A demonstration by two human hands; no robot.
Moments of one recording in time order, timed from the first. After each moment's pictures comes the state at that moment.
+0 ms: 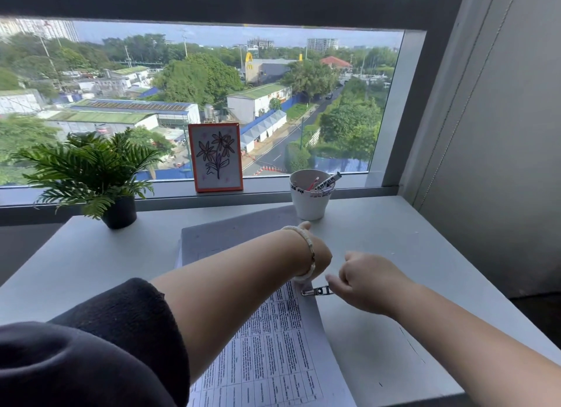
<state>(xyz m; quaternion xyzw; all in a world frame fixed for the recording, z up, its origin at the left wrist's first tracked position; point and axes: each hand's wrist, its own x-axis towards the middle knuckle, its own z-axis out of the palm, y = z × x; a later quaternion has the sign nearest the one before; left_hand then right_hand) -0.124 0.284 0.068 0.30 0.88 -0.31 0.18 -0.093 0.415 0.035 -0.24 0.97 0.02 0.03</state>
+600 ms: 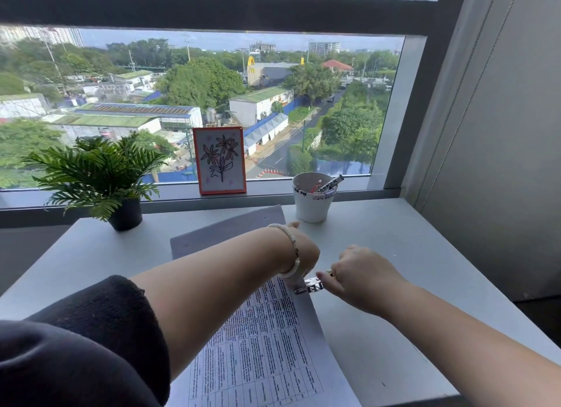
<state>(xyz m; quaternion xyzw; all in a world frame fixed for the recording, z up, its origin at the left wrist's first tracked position) -0.102 0.259 0.092 0.28 0.90 -0.29 0.17 -0.093 0.402 0.034 -0.30 0.95 0.06 -0.06</state>
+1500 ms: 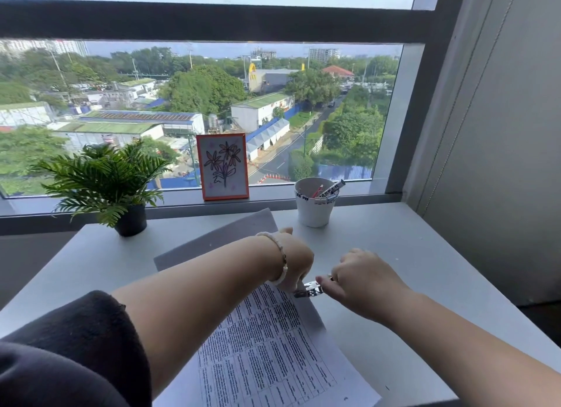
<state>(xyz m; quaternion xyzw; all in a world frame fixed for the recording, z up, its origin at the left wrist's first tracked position) -0.089 0.241 0.096 0.29 0.92 -0.25 0.13 -0.082 0.397 0.042 -0.29 0.95 0.04 -0.10</state>
